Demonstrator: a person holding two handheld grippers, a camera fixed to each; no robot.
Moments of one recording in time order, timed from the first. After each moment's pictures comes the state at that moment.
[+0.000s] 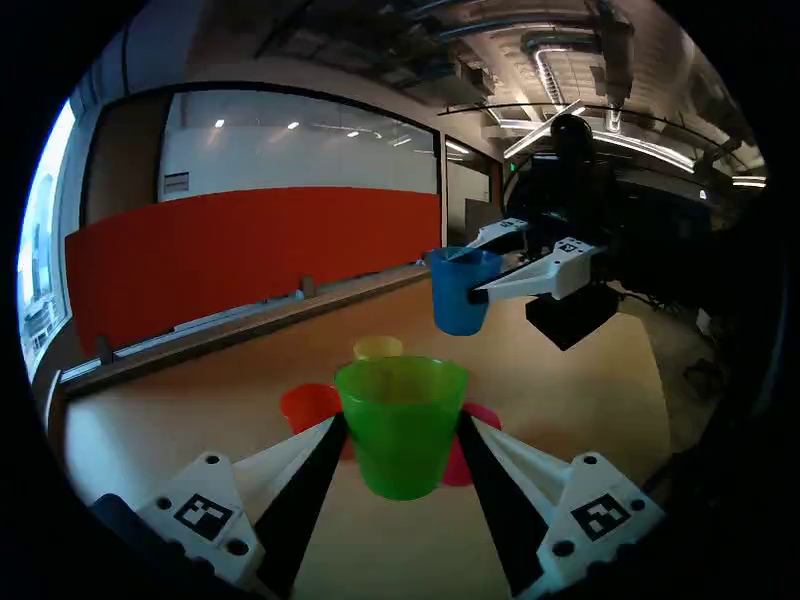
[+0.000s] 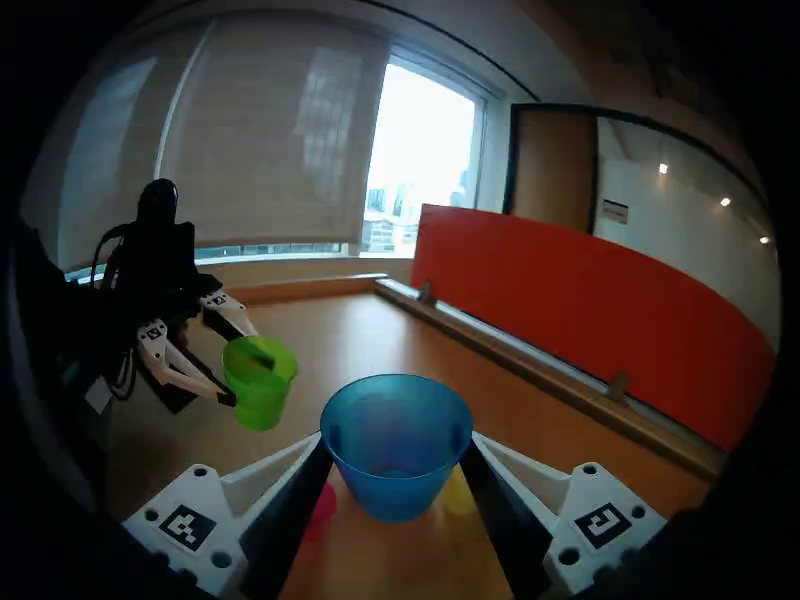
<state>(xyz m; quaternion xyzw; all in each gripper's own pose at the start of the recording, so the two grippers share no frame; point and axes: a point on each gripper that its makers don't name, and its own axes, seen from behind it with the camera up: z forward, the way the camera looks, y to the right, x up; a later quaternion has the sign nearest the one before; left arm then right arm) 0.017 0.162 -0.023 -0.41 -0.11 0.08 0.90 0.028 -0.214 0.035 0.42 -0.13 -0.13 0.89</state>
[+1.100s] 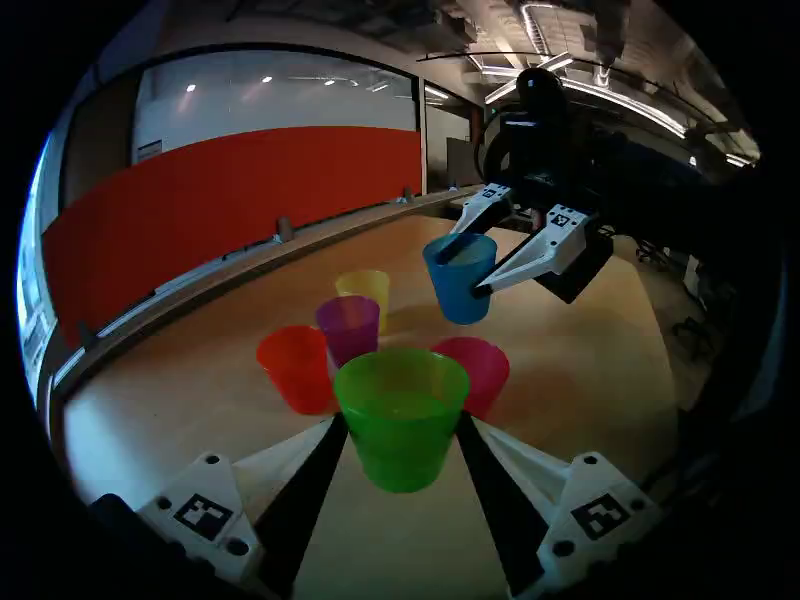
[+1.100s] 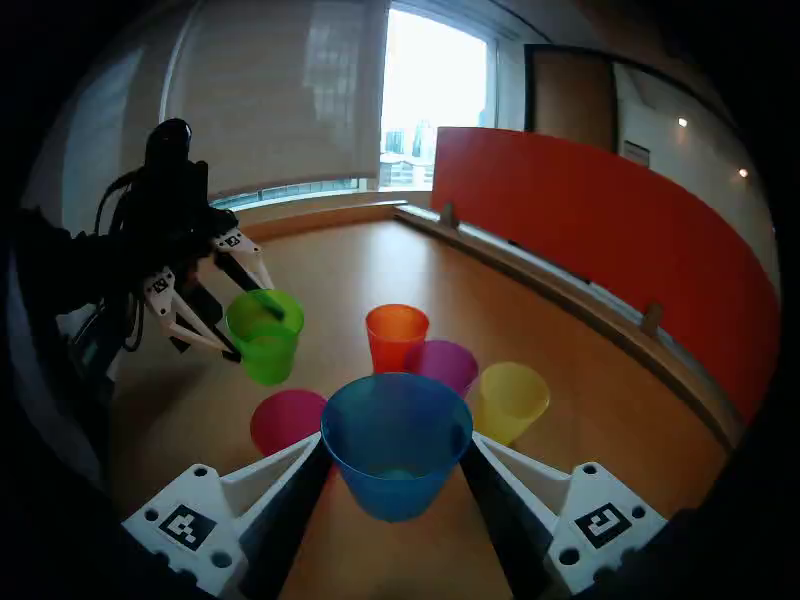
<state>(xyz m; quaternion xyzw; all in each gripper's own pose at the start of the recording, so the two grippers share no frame) -0.041 0.164 -0.022 -0.44 -0.19 0.14 0.87 -0.056 -0.195 0.024 0.44 -0.24 -0.15 0.85</state>
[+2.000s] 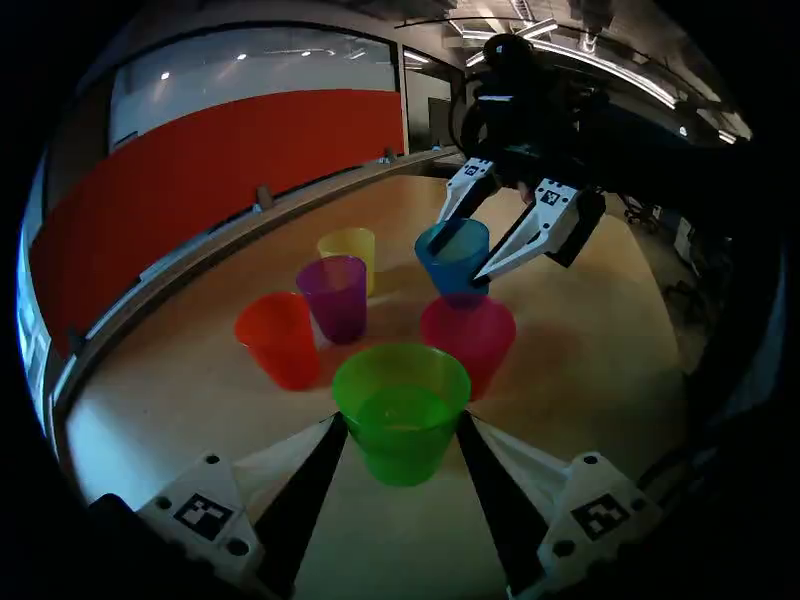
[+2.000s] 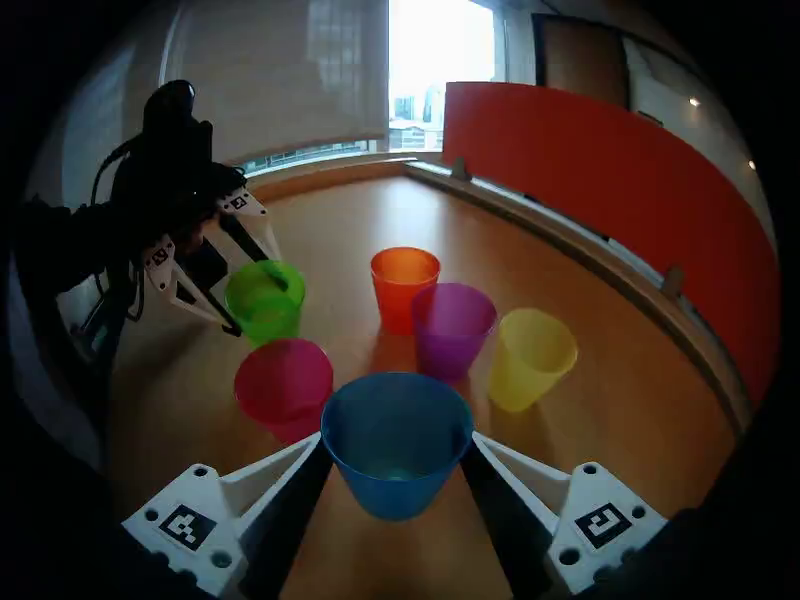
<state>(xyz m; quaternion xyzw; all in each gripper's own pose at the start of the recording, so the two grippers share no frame) -0.071 0.159 -0.020 -0.45 -0.24 0.18 0.84 -0.102 -0.186 0.019 0.45 -0.31 -0.17 0.82</state>
